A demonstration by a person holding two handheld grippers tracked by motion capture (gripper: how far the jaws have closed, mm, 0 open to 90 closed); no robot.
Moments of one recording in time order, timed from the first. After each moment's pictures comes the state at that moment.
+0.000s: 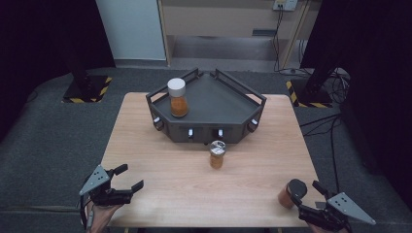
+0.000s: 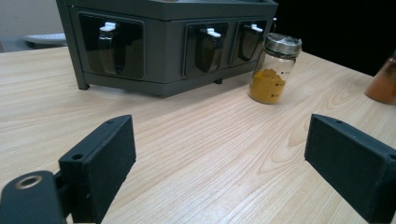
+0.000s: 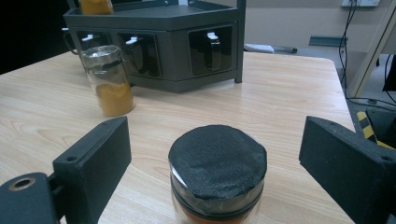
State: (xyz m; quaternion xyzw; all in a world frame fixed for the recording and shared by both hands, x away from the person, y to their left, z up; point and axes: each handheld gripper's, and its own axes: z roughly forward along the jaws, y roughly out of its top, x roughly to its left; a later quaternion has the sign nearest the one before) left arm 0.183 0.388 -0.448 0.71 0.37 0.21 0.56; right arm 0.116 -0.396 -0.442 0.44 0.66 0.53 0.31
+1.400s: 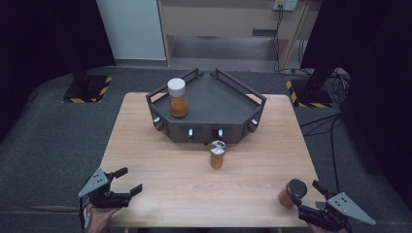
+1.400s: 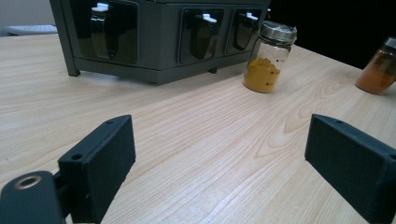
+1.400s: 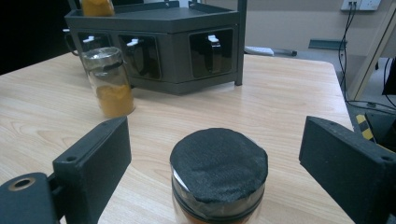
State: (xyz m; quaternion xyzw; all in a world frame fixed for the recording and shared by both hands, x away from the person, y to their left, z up) left arm 0.188 0.399 -0.460 0.71 0.36 0.19 0.57; right arm 0.115 -0.395 -0.442 0.43 0.66 0.53 0.32
